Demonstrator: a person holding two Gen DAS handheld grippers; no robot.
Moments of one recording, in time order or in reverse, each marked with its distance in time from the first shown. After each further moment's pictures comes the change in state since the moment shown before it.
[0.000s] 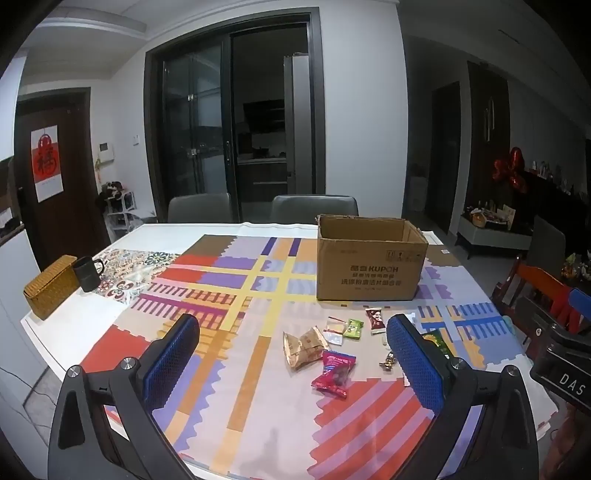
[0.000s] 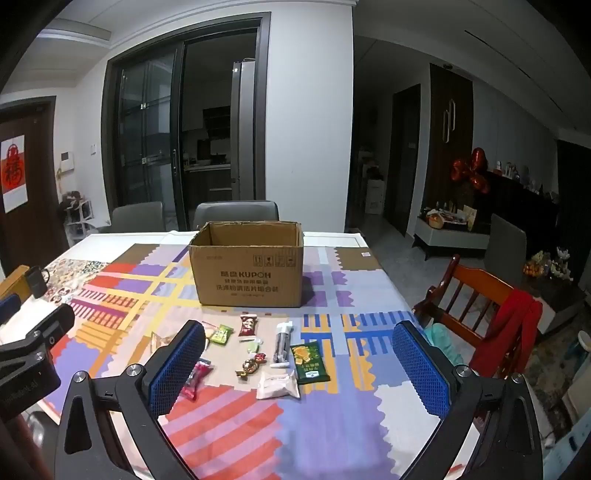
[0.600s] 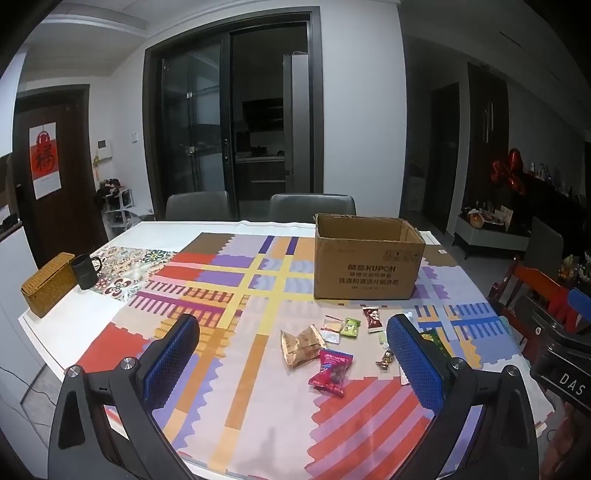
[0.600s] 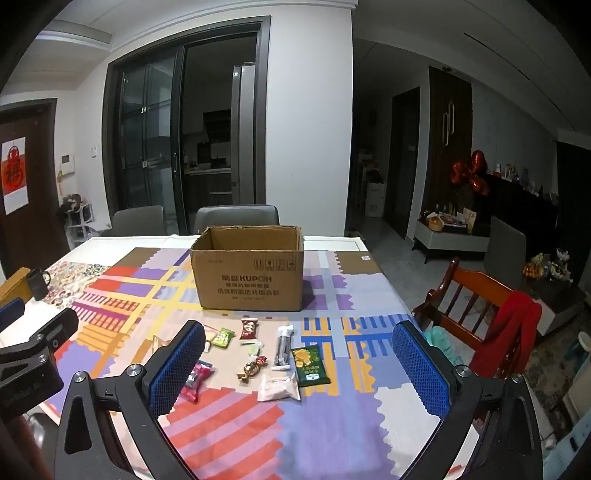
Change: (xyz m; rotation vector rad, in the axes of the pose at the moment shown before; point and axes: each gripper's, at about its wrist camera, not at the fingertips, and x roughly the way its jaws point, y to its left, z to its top) left arm 0.004 -0.003 0.000 0.024 0.024 0.002; right arm -0.001 -0.001 0.001 0.005 -0.013 0.000
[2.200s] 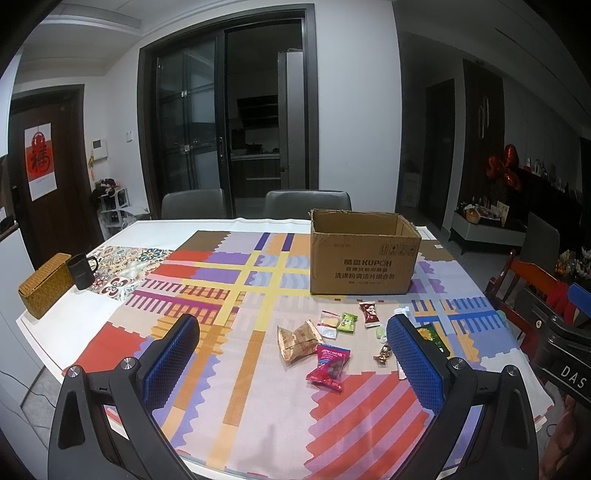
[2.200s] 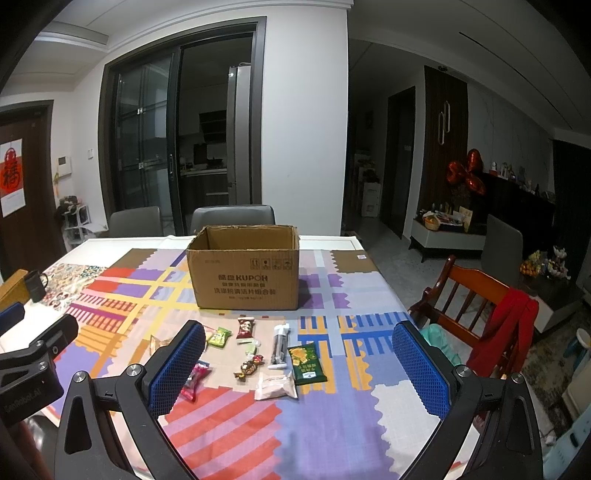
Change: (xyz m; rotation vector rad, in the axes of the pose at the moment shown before) left arm -0.002 0.002 -0.002 -0.003 0.015 -0.019; right arm -0.009 -0.003 -0.002 0.008 -0.010 -0.006
